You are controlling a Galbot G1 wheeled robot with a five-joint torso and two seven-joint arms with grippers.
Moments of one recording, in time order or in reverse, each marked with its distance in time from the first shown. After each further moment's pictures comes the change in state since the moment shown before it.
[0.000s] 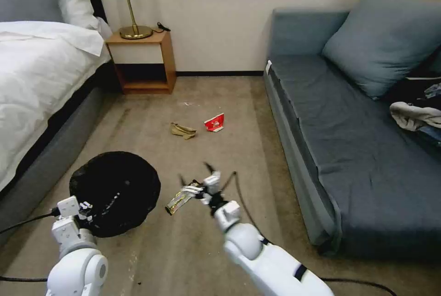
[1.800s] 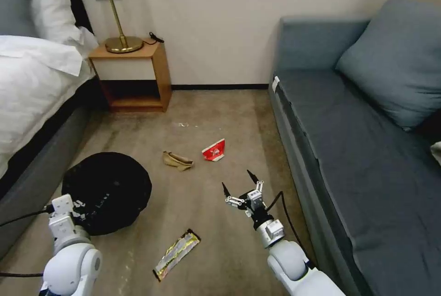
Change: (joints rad) left arm -0.047 0.018 -0.015 0.066 -0.007 -0.007 0.017; right arm -0.032 -0.134 0.012 -0.016 -0.058 -0.018 -0.103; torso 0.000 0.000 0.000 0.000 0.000
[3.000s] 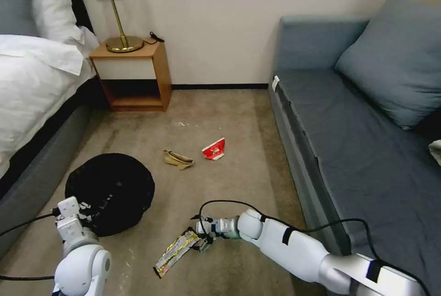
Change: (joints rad) left arm -0.007 -0.076 0.006 -0.013 0.064 -0.015 -0.009; right arm 0.476 0.195 -0.467 -0.622 -0.183 -0.082 -0.601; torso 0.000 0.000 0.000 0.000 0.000
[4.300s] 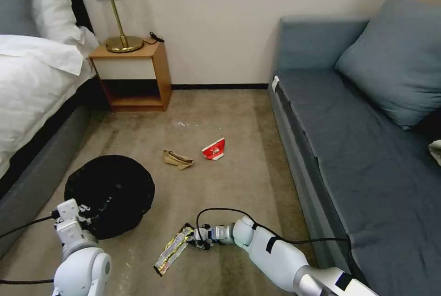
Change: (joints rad) left arm 0.023 -0.012 0.003 -0.018 0.003 0.003 -0.006; right arm -0.062 0.154 0.242 -0.225 -0.250 0.139 0.013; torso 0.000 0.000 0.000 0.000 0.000
